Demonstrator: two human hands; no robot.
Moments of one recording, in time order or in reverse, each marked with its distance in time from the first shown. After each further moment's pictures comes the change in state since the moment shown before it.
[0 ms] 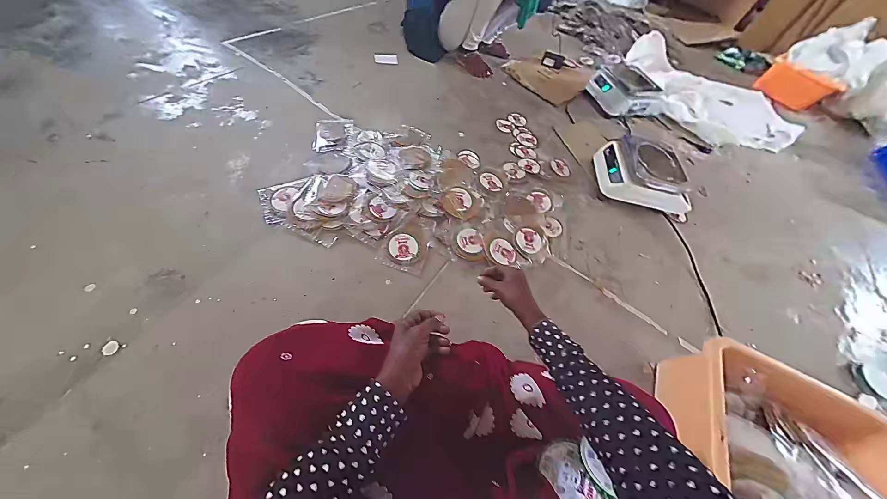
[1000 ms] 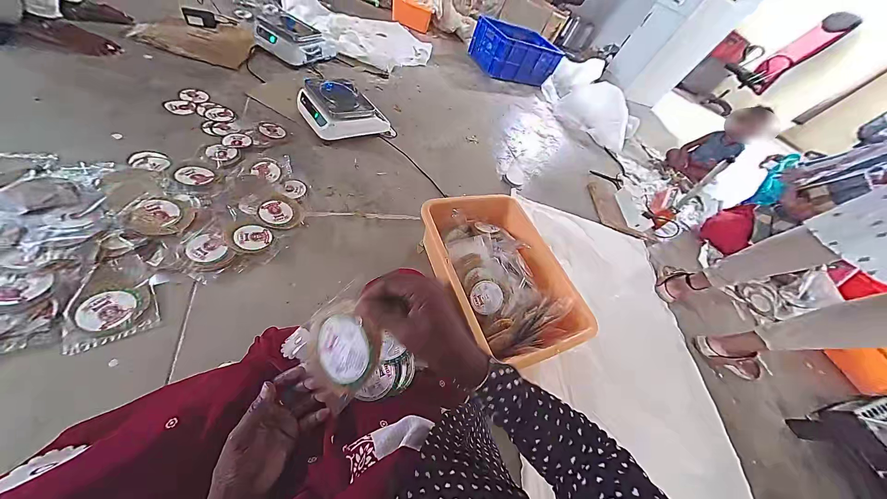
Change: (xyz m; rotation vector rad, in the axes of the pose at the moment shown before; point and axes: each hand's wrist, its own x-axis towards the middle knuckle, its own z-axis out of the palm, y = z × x) left_hand -0.070 -0.117 0.010 -0.013 -0.764 -0.099; right_hand -0.339 -0.010 -0.109 0.214 0.559 -0.372
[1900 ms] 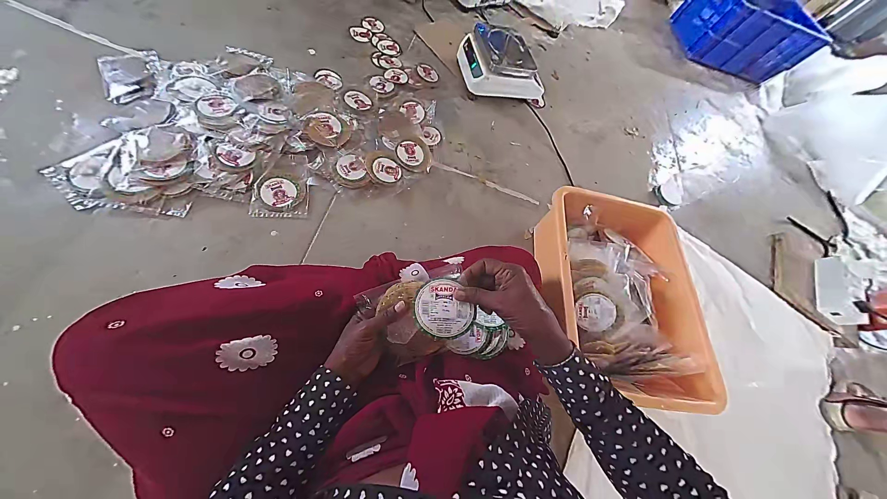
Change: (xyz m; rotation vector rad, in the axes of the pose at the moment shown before) left_hand -0.001 0.007 0.017 -0.006 0.315 0.064; right_hand 0.002 0.053 0.036 0.264 -0.343 0.383
